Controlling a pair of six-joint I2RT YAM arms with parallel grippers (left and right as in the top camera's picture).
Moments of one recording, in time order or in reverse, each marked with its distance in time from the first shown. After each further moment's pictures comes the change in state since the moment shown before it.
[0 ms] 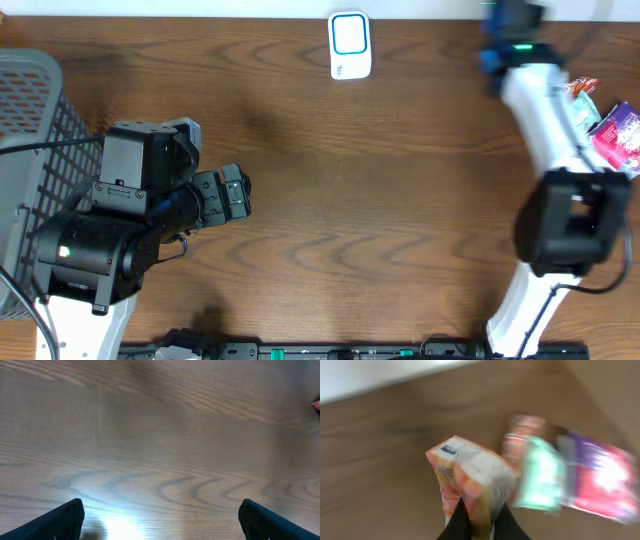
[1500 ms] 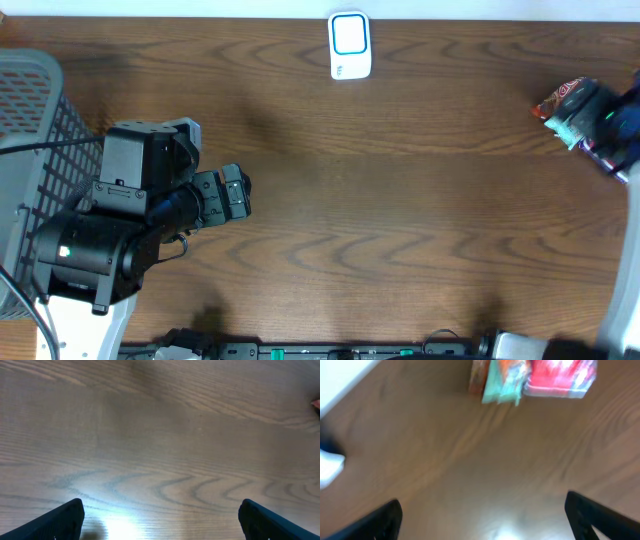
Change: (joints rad) left arm 0.000 0.000 0.000 0.000 0.000 0.000; right arm -0.246 -0.638 -0.232 -0.487 -0.508 0.159
